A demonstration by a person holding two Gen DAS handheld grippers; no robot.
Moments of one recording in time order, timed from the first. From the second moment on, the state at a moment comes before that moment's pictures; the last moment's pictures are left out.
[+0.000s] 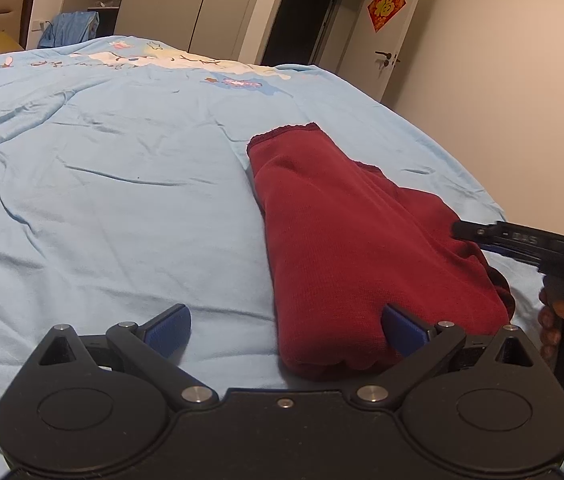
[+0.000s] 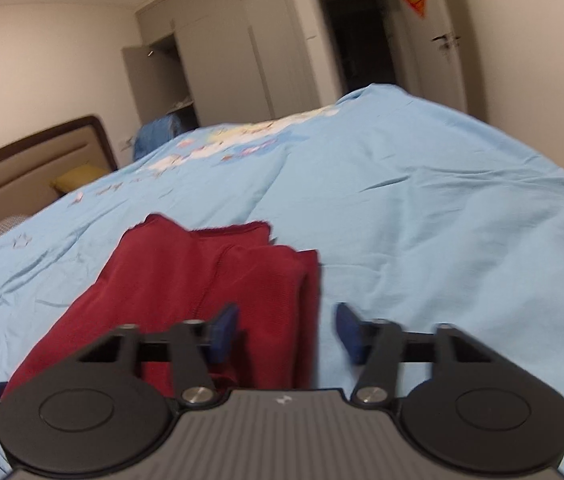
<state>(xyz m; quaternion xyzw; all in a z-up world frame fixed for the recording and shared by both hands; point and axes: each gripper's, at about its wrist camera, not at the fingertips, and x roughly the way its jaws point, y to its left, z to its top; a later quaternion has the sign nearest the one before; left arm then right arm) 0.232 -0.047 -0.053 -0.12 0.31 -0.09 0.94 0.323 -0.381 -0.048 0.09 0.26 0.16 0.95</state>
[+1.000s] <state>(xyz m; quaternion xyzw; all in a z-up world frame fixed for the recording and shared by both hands) 0.232 -0.047 -0.053 -0.12 0.31 -0.09 0.94 0.258 -0.397 -0.045 0.01 0.32 0.17 0.93</state>
